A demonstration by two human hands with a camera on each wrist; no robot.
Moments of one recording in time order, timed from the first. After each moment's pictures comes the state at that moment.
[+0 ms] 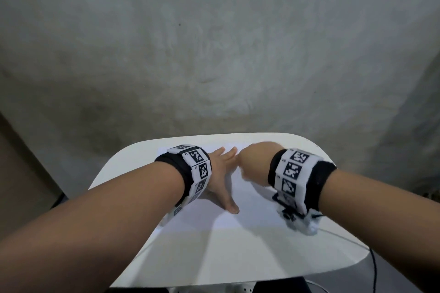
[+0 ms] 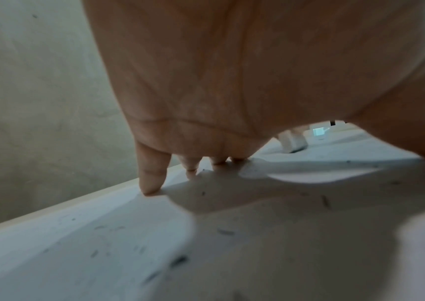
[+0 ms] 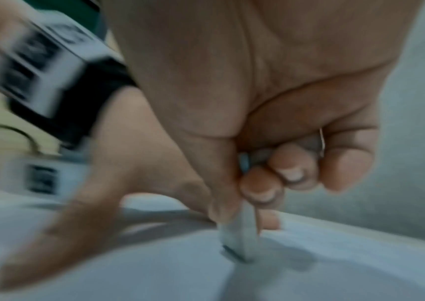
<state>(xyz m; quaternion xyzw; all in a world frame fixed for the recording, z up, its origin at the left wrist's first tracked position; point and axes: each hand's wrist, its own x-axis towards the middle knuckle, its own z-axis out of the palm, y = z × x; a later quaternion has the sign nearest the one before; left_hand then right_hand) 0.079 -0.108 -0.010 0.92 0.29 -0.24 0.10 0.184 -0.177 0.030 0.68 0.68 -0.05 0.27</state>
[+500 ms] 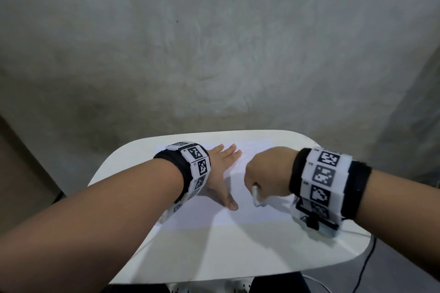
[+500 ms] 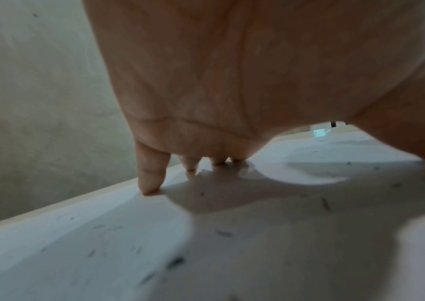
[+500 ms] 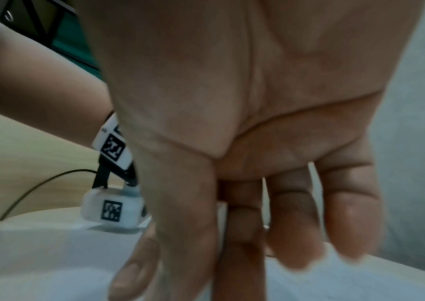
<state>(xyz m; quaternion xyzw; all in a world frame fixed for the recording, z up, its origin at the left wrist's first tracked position) 0.078 -0.114 -0.012 0.92 0.29 -0.25 0.05 0.186 -0.213 0.038 0.60 0.75 -0.06 0.27</state>
